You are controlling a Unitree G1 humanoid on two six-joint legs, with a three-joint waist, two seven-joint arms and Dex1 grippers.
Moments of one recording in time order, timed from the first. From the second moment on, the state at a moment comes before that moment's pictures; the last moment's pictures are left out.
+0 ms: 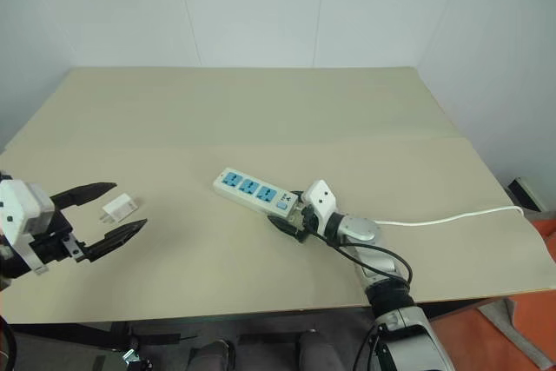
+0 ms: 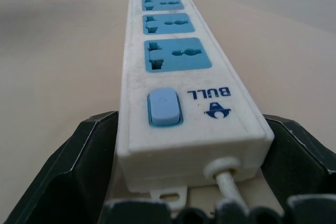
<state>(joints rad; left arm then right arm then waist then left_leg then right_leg) 0.22 0.82 0.63 -0.57 -0.59 0.46 -0.88 -0.51 -0.23 0.14 0.46 0.14 -0.06 0.83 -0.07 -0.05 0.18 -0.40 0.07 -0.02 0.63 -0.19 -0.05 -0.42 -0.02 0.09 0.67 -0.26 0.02</state>
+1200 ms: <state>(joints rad) 0.11 1.05 0.66 -0.33 -0.53 0.43 -1.03 -0.75 -0.10 0.15 0.87 0.17 -0.30 1.27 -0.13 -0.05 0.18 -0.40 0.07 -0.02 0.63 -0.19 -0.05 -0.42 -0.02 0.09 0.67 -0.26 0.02</state>
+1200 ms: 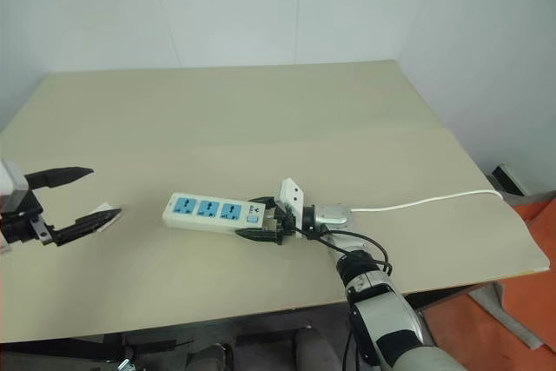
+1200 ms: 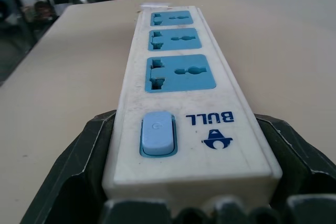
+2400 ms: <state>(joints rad) -1.04 1.08 -0.38 0.69 0.23 0.47 -1.55 -0.95 -0.07 0.13 1.19 0.05 -0.43 1.29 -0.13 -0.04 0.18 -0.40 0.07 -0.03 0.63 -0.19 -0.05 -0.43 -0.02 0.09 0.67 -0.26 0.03</state>
